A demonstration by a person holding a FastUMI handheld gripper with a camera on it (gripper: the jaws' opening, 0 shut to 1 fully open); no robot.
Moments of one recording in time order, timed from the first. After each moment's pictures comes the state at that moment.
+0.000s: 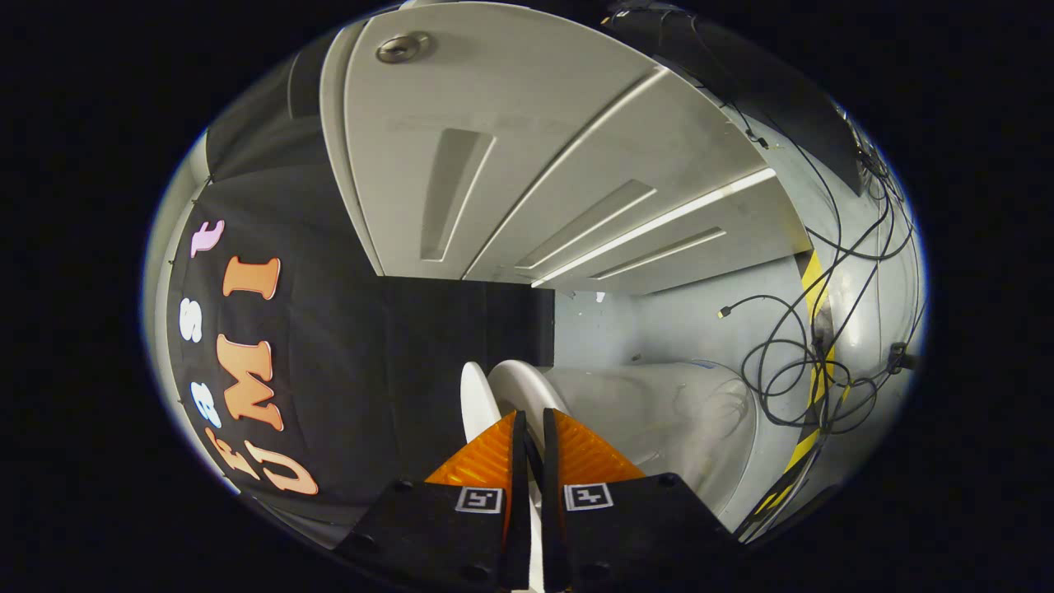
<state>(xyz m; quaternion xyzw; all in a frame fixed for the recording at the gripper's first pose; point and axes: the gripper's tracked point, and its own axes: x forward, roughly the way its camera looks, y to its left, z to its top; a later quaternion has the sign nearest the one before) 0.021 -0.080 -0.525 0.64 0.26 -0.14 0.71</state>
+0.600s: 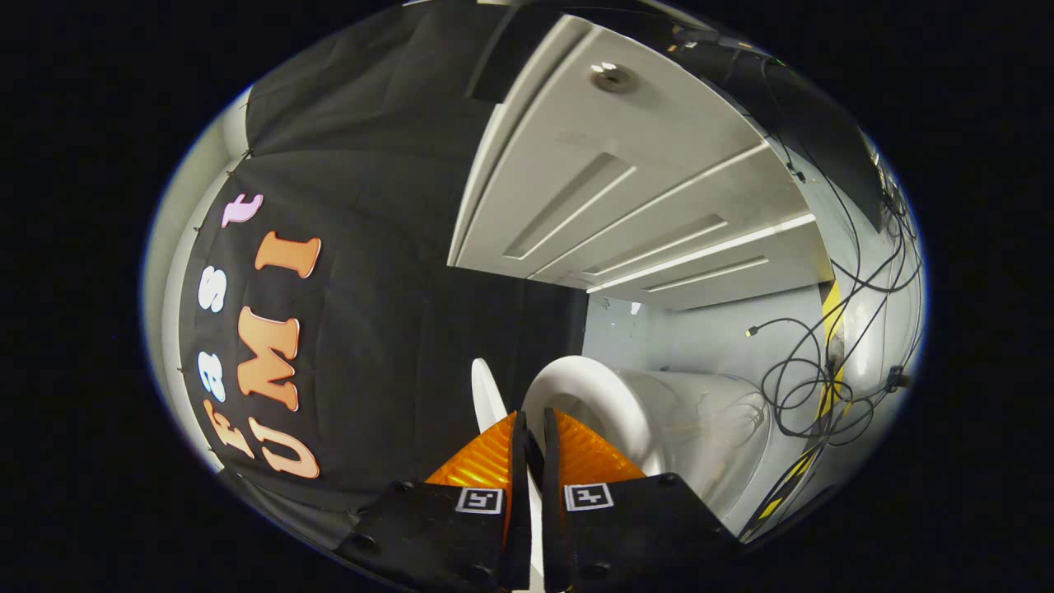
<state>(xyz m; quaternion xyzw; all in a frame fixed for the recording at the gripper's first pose) 0.025 -0.059 -0.447 0.59 0.24 -0.10 0.76</state>
